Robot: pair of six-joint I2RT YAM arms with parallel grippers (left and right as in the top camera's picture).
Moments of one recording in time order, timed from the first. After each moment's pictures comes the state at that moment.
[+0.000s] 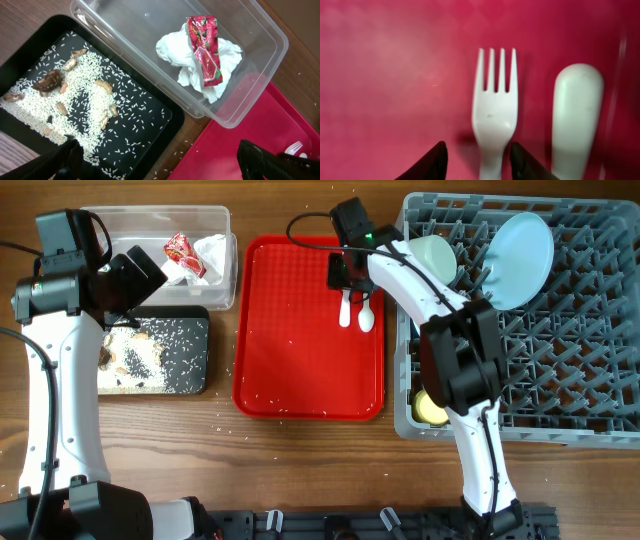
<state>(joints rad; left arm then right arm) 0.20 1.54 1.49 -0.99 -0.01 -0.52 0.42 2.42 1.98 -0.79 -0.02 0.48</state>
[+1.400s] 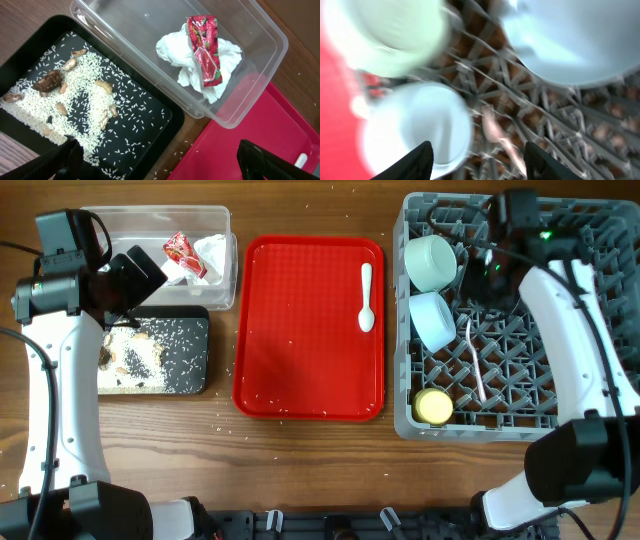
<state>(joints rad) 0.20 1.54 1.49 -0.99 -0.01 -0.52 0.06 1.74 1.65 -1.20 0.10 0.31</state>
